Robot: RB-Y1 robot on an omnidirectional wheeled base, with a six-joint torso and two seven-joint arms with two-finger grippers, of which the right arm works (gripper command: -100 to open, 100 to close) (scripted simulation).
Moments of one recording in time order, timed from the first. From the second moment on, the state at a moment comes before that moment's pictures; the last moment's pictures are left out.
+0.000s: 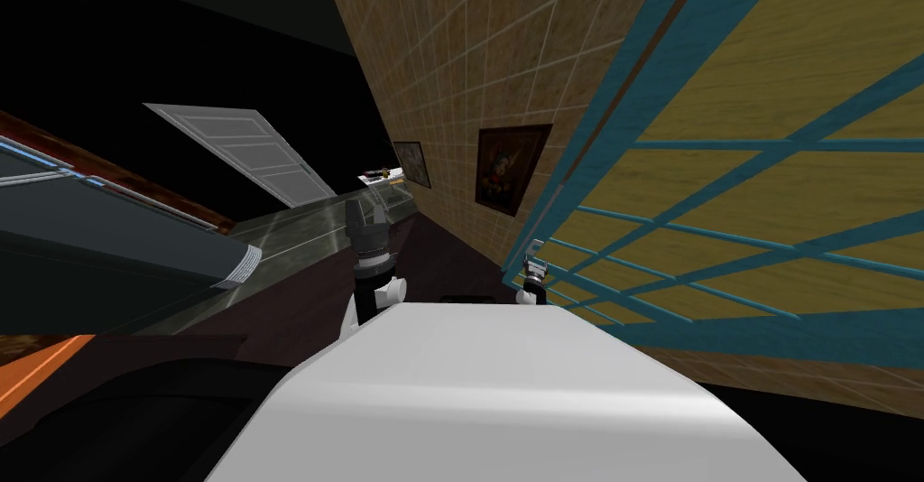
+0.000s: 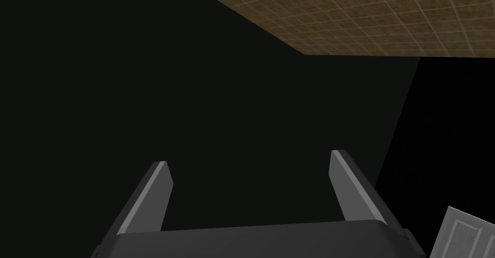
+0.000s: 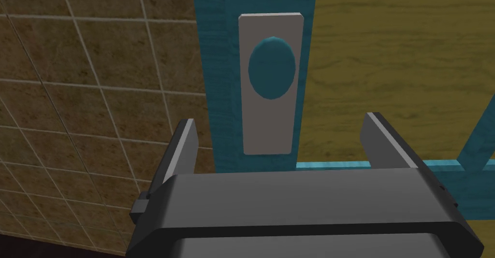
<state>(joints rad) 0.00 -0.15 -0.08 -0.70 -0.59 -0.88 -1.29</state>
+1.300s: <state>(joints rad) 0.06 -0.27 -0.07 -0.68 -0.60 -0.89 -1.43</state>
